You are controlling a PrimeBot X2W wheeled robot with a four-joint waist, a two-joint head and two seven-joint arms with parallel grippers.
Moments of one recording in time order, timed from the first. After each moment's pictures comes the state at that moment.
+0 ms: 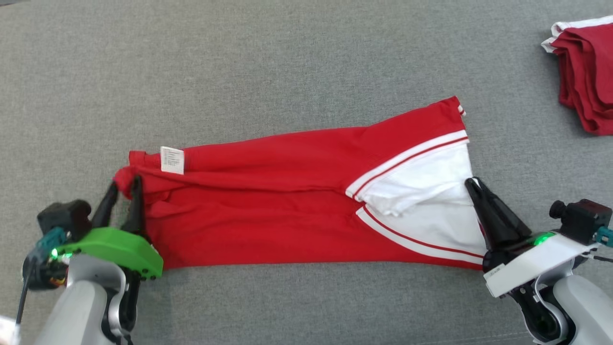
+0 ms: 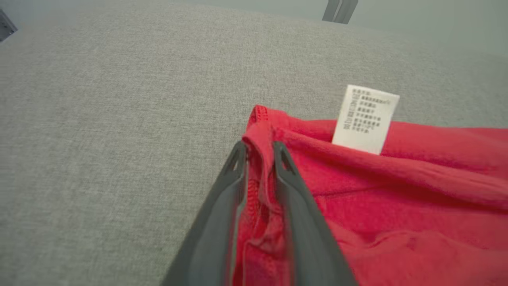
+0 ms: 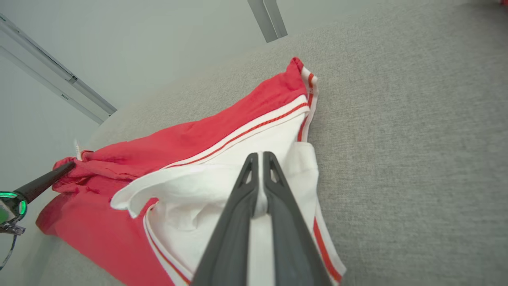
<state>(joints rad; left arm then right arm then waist) -0.30 0.33 -0.27 0.32 -0.60 0.08 -0.08 -0.19 -0.50 0.44 0.12 0.87 0.13 -0.26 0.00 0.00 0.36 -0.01</state>
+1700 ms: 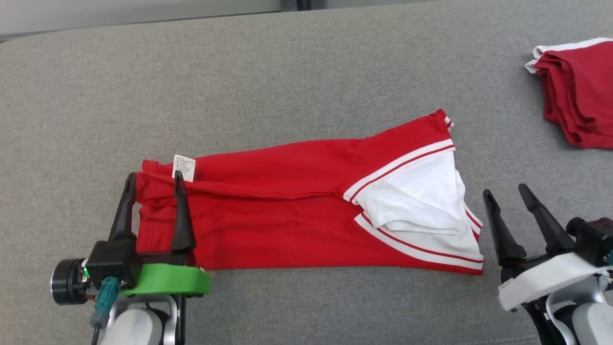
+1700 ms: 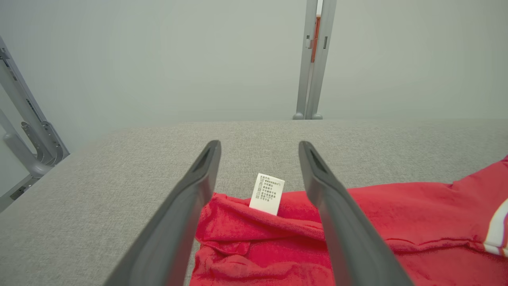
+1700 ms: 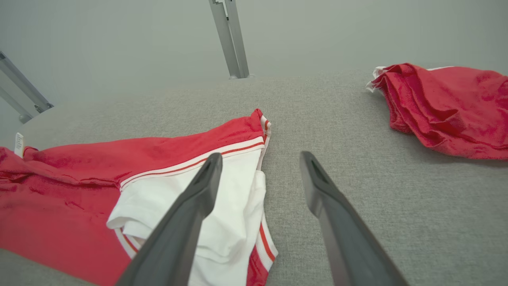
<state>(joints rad) -0.14 0.28 -0.36 0.00 -0.36 0.31 -0.25 0.02 -0.27 0.05 -0.07 0.39 0.13 -0.05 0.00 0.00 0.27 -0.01</state>
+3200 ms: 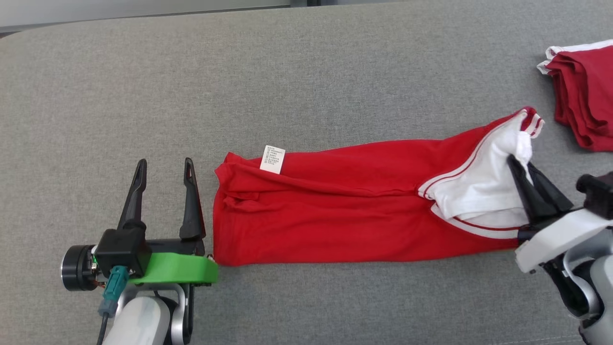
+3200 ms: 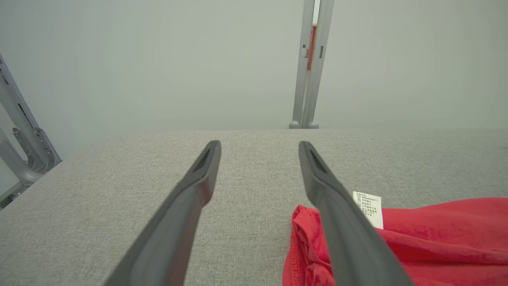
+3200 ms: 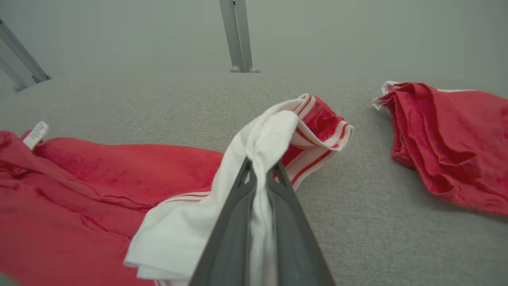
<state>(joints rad) -0.19 0.22 -0.34 0.04 -0.33 0.26 -0.26 -0.17 -0.48 0.17 0.11 0.52 0.13 -0.08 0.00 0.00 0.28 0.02</state>
